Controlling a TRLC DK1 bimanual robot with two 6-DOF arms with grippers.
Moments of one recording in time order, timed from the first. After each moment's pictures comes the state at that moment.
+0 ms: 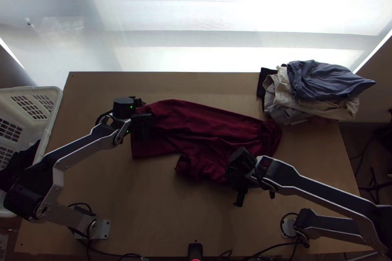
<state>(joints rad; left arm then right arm) -0.32 1.61 0.92 0.05 -0.04 1.22 0.94 1.27 0.76 -0.67 -0.08 -0.31</state>
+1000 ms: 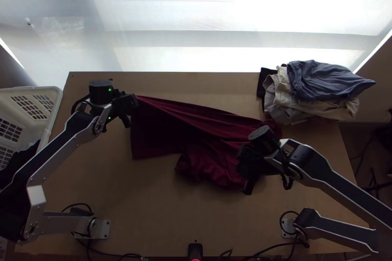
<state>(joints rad) -0.22 1.44 1.09 -0.19 -0.03 1.08 0.79 1.15 1.01 -0.93 -0.21 -0.28</state>
